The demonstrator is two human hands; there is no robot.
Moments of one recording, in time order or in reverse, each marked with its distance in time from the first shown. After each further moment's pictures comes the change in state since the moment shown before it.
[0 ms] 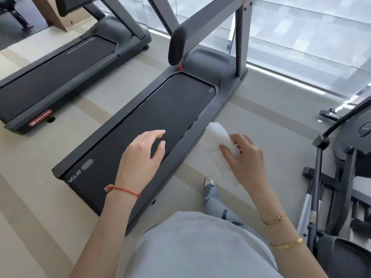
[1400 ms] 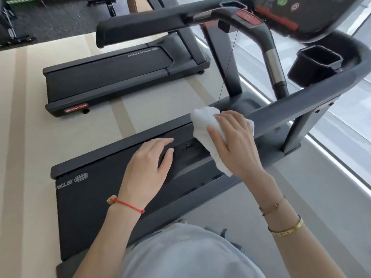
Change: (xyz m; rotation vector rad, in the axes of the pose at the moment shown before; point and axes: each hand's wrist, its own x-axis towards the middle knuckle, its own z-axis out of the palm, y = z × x) left_hand 0.398 0.028 0.063 0.053 0.277 -0.321; right_hand 0.533 -0.017 0.096 -0.056 -0.290 -0.746
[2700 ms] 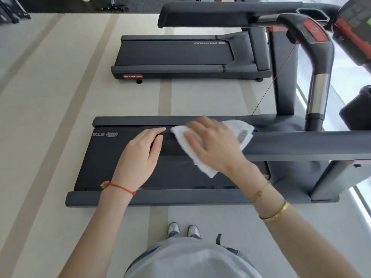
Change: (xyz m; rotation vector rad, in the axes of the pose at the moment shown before) left_hand -0.014 0.052 0.041 0.020 0.251 -0.354; right_hand 0.044 0.031 0.001 0.062 -0.443 -0.472
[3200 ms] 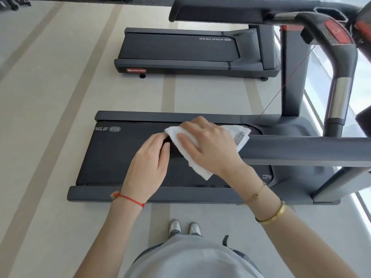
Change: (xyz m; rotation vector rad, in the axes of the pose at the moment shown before) left_hand -0.015 -0.019 -0.004 -0.107 0.032 -0.027; right_hand 0.023 -0.043 0.021 -0.007 -0.016 -0.009
